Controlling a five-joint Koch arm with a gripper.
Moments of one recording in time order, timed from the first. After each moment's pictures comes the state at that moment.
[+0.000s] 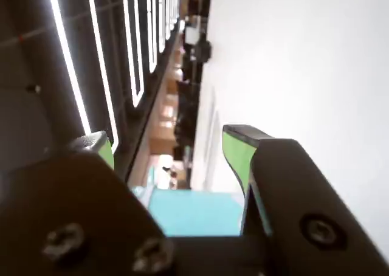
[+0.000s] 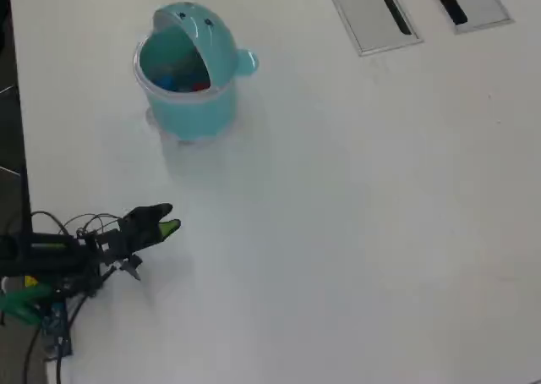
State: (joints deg) arm -4.6 131.1 177.1 -44.4 -6.2
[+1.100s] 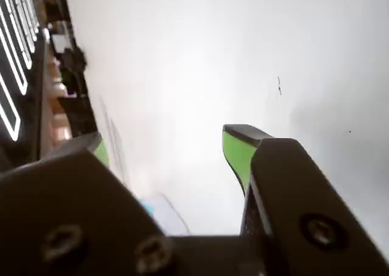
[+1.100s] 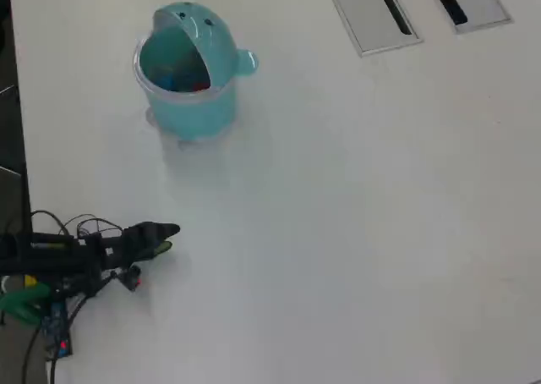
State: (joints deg) arm -3.2 131.1 177.5 -14.8 -2.1
